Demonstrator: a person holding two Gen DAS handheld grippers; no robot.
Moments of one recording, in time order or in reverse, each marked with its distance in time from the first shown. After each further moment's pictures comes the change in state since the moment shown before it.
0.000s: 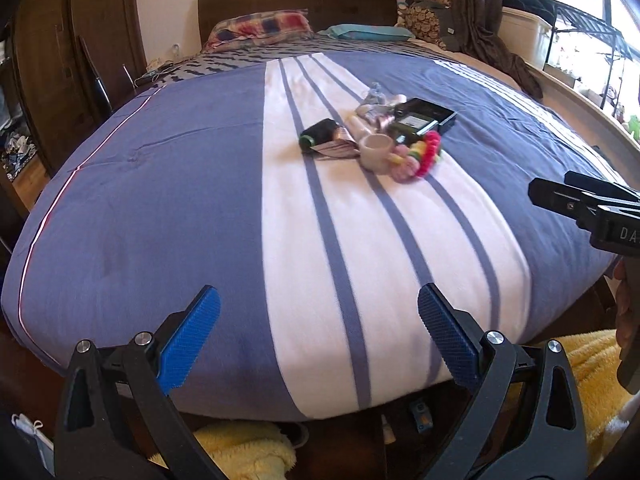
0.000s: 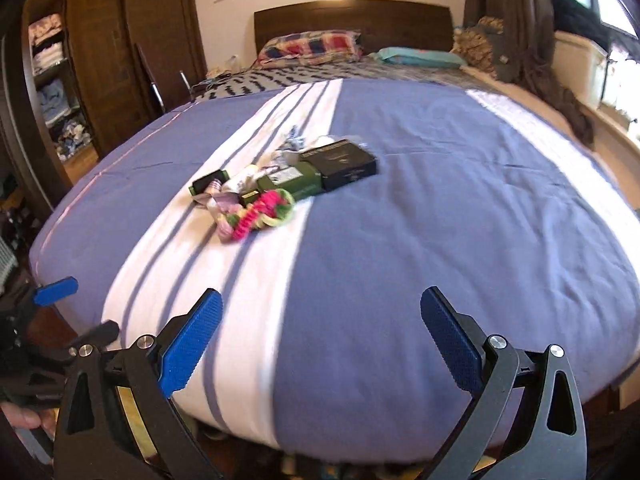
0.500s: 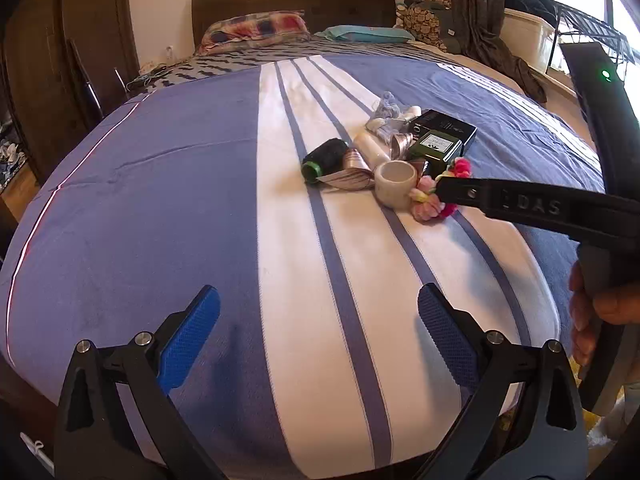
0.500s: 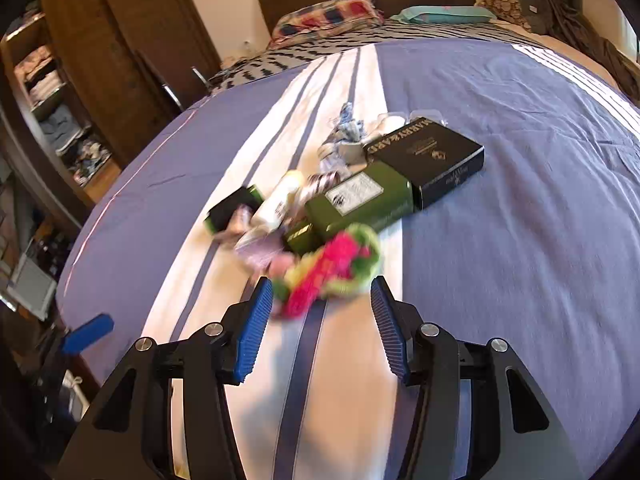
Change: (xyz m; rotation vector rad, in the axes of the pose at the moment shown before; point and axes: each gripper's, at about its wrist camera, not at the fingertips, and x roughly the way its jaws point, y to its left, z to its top) left arm 0.040 0.007 0.034 0.012 -0.007 -0.024; right arm 0.089 0.033 0.042 0.109 0.098 0.148
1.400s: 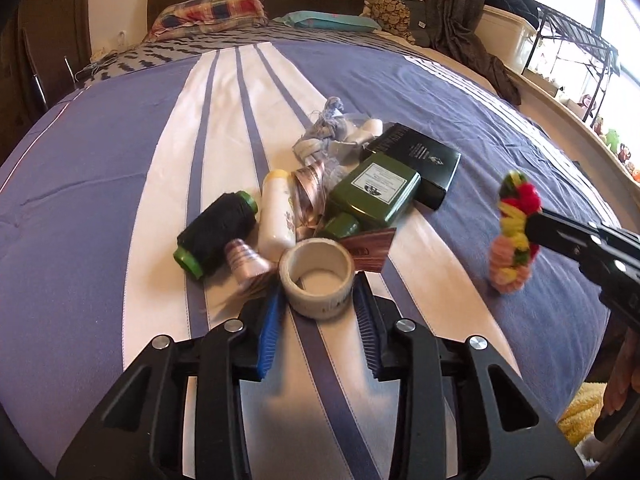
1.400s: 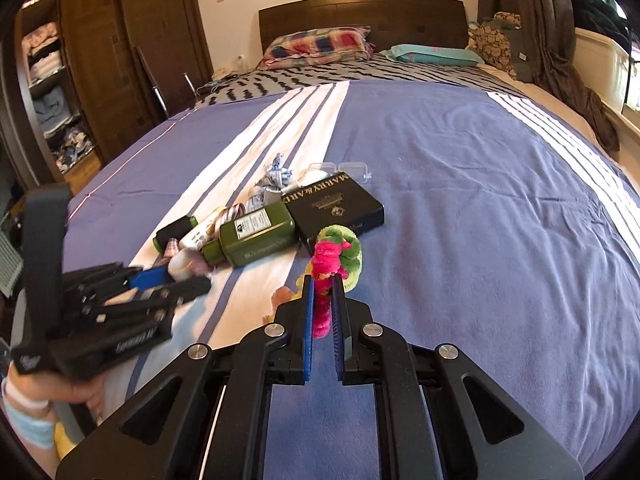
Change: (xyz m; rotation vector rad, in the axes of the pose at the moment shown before) left arm 0.081 -0.038 0.065 -0.009 0.050 -0.179; right arm -0.046 -0.054 0.014 -0.125 -0.085 -0.109
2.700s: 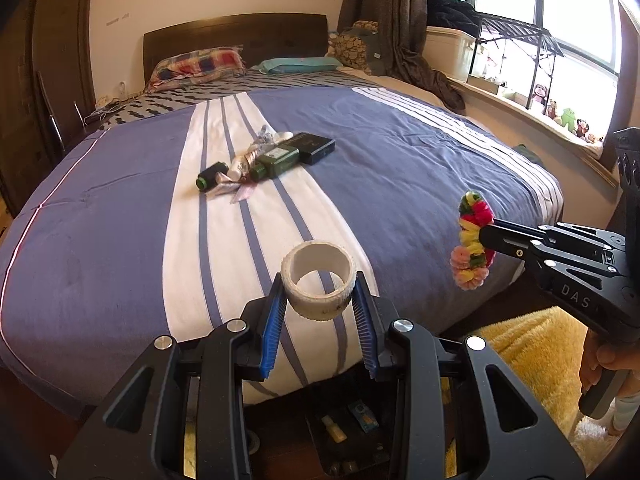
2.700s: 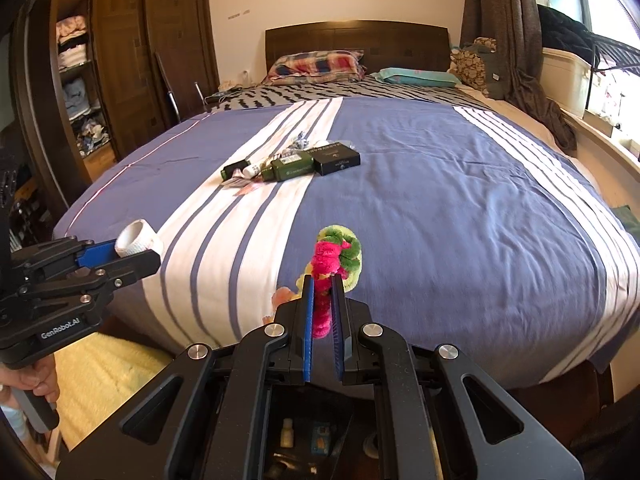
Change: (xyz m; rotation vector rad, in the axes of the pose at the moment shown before) left arm -0.191 -0.085 -0.137 0.102 -0.147 -0.006; right arm -0.163 0.029 -0.130 -0.026 -0.078 -0.053
